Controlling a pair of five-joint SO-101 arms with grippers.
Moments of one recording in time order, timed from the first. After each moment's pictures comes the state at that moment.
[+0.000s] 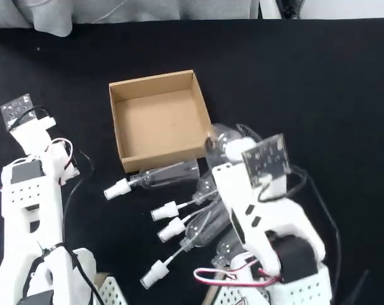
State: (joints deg) left arm -21.2 -38.7 52.7 51.6 8.5; right arm -16.9 -82.1 57.8 53.8 9.1
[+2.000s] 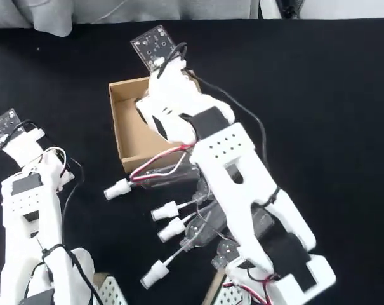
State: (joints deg) left arm -25.8 -38.7 62.5 37.8 12.4; right arm -30.4 -9.0 9.9 48.7 6.6
